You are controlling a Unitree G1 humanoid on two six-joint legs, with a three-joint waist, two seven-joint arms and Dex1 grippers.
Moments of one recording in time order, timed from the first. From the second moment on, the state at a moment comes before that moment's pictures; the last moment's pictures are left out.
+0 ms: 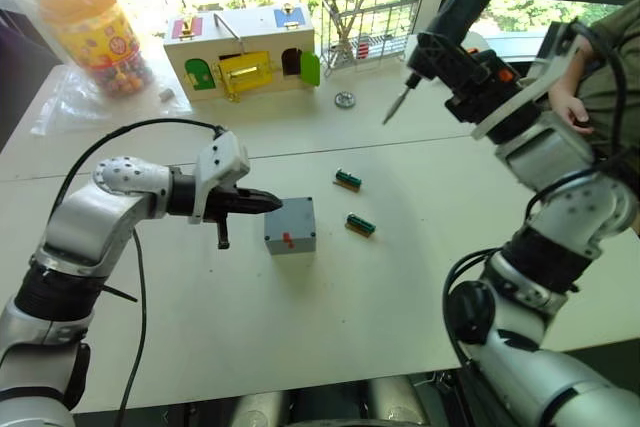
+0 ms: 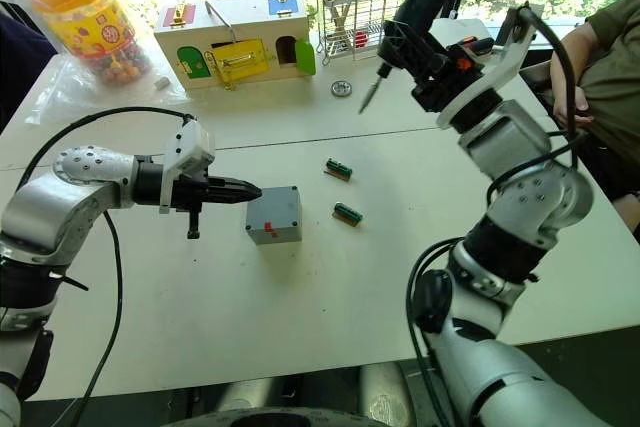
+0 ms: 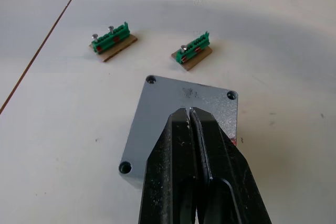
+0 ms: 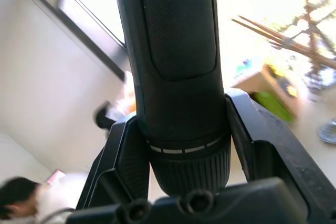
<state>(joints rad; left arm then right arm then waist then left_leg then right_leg) -0.56 0.82 -0.13 -0.23 -0.45 0.71 -1.13 -0.80 -0.06 -0.59 -0.37 0.71 1.10 0.39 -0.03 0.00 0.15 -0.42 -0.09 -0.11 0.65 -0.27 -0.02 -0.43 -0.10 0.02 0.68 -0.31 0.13</state>
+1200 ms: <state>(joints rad) -0.48 0.74 -0.19 -0.20 -0.31 0.58 -1.02 -0.41 0.00 0.07 -0.19 0.42 0.40 0.45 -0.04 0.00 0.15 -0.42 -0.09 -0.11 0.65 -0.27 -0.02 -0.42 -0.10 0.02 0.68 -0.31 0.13</state>
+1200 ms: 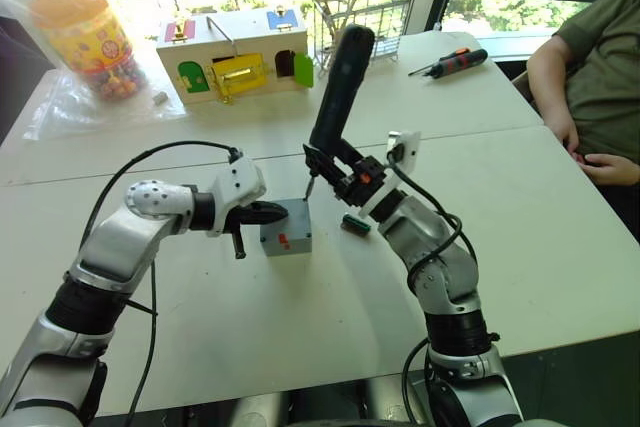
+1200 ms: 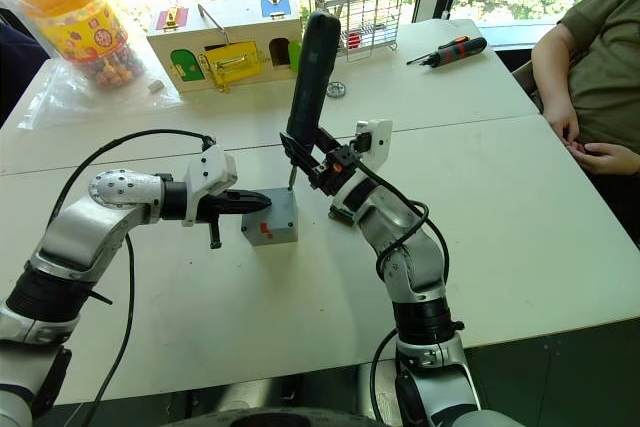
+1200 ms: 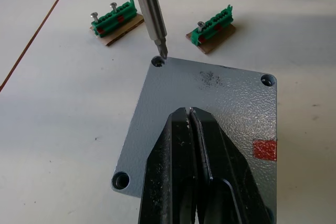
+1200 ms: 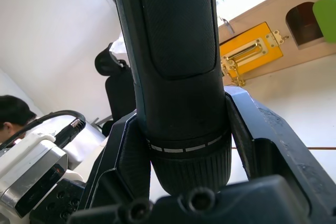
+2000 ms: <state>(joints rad) -0.46 0.74 -0.19 -0.19 -0.29 0.56 -1.02 -0.39 -0.03 0.18 -0.12 0.29 0.23 0.50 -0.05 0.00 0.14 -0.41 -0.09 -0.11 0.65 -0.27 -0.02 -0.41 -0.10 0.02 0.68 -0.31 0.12</state>
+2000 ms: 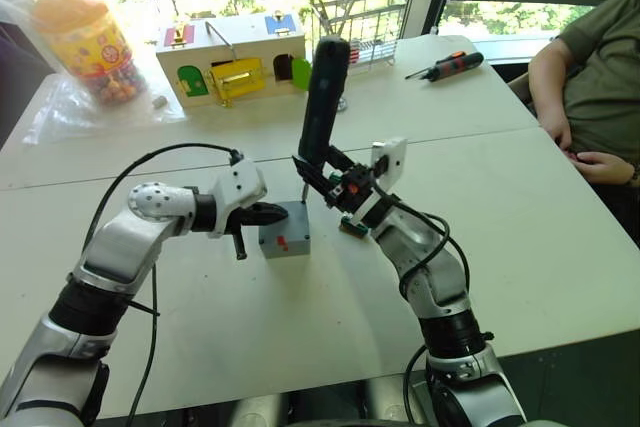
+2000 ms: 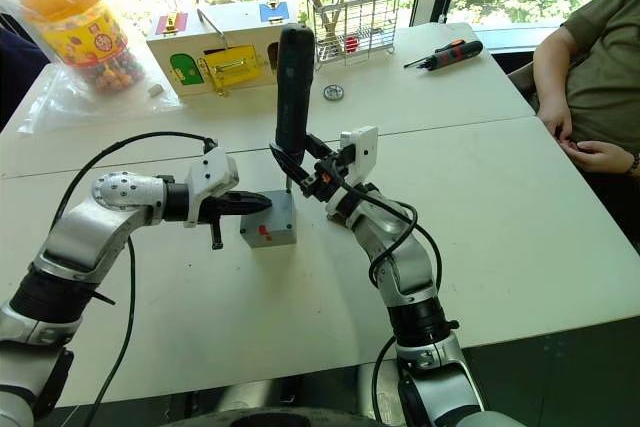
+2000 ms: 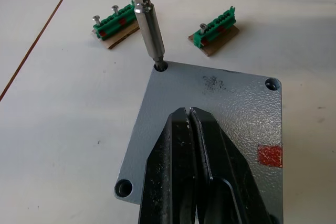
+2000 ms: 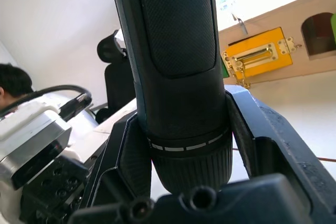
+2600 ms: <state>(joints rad) -0.44 0.73 -0.20 -0.19 -0.27 0.56 -1.00 -0.35 -0.02 0.23 -0.06 0.20 0.12 0.50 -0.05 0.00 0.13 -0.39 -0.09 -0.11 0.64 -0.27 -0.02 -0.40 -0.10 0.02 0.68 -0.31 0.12</state>
